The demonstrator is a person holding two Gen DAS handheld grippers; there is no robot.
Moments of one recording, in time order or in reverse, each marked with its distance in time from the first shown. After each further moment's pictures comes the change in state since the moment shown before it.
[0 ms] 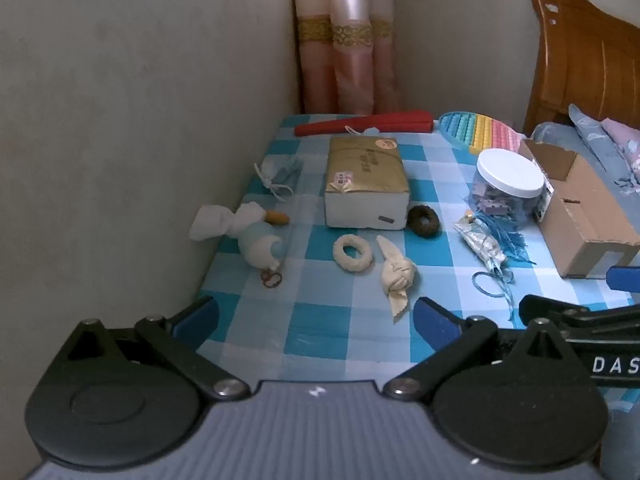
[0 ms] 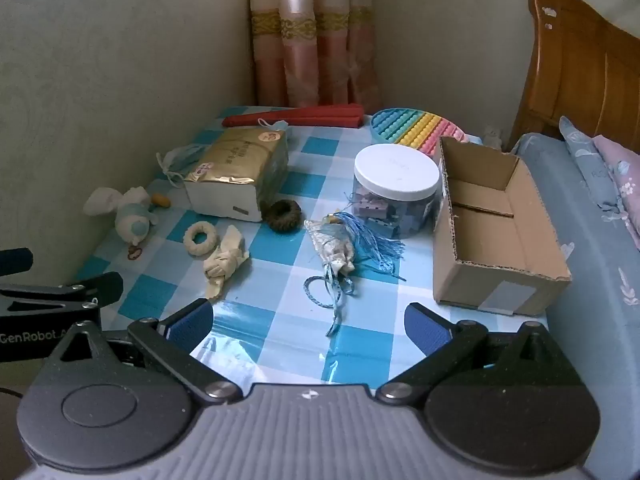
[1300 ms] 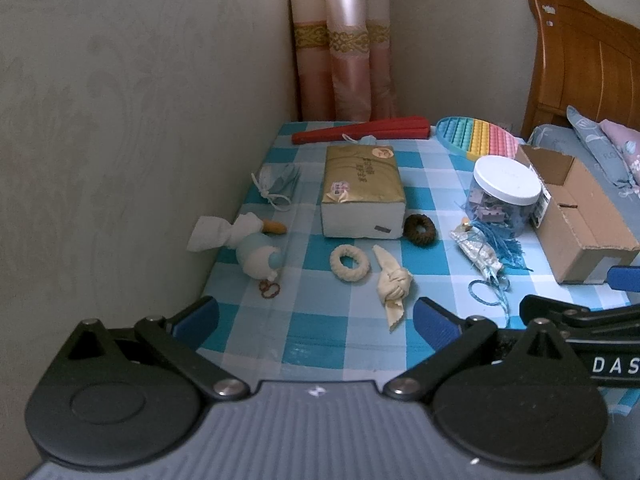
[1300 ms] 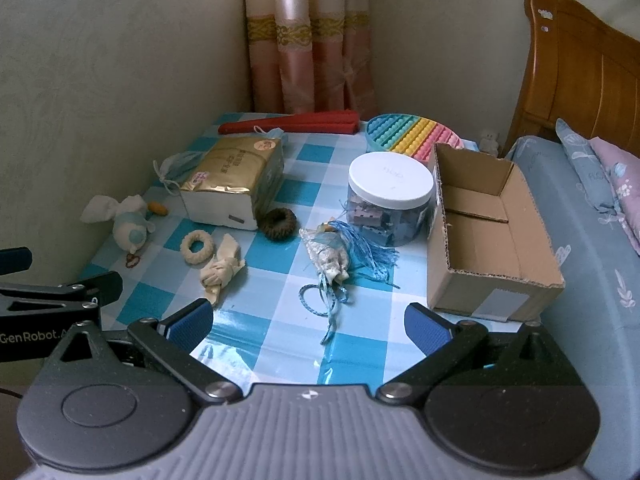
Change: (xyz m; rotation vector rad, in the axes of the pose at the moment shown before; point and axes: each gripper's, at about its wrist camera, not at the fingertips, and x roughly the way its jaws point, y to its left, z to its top) left arm -0.005 -0.002 0.007 0.003 -0.021 -0.002; right arm -0.003 -0.003 0.003 0.002 -0.012 -0.005
